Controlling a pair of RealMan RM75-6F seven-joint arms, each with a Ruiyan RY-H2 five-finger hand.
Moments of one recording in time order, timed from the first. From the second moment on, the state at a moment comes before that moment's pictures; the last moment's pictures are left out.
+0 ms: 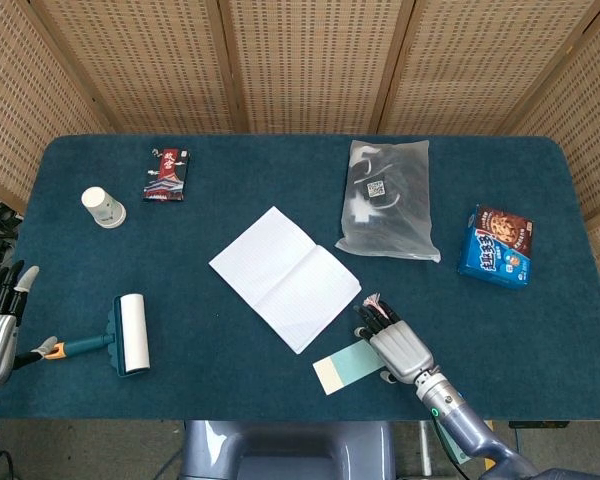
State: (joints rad) left arm -0.09 -1.19 -0.07 -1.59 1.50 1.54 0.19; right arm 0.47 -1.48 0.02 -1.59 -1.46 0.98 -0.47
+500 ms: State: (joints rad) left arm -0.09 -1.19 -0.07 -1.59 1.51 1.54 0.18; right arm 0.51 -1.51 0.03 -1.61 -1.34 0.94 -0.61
